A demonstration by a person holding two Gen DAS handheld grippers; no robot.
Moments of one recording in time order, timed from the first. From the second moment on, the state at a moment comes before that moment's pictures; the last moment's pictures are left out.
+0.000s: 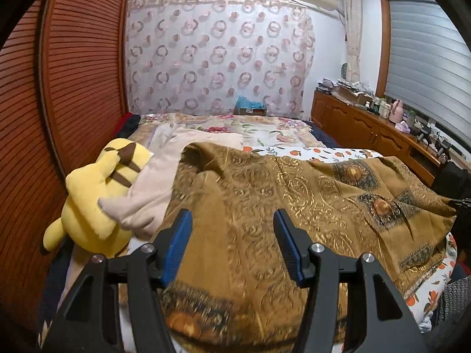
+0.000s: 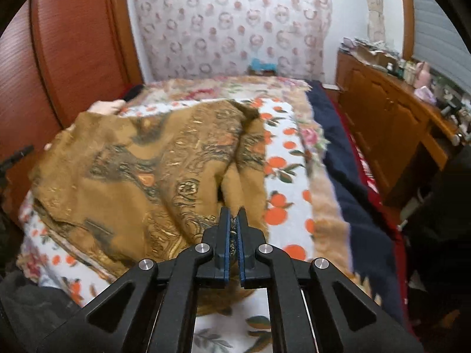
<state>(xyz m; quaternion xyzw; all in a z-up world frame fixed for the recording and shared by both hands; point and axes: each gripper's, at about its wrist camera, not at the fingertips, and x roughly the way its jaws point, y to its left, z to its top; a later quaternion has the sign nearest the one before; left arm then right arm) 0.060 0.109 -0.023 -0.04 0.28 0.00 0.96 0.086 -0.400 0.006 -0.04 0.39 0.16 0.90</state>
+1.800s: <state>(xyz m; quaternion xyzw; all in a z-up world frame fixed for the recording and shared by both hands) 0.183 0.046 -0.093 0.01 0.43 -0.08 0.90 0.335 -0.379 -0.018 0.02 0.42 0.13 0.90</state>
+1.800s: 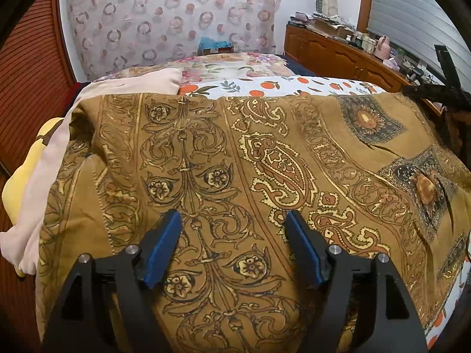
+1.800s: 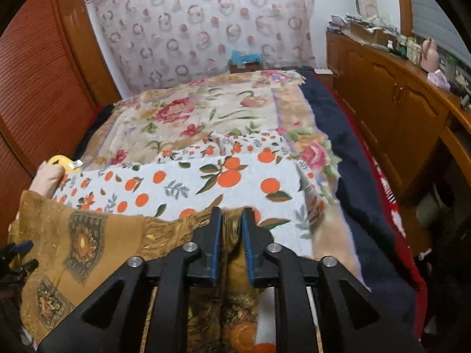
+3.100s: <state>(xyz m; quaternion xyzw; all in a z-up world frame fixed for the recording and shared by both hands) 0.046 0.176 -0.105 -0.10 0.40 0.04 0.91 0.144 -0.326 -0.047 -0.07 0.40 0.20 0.89</state>
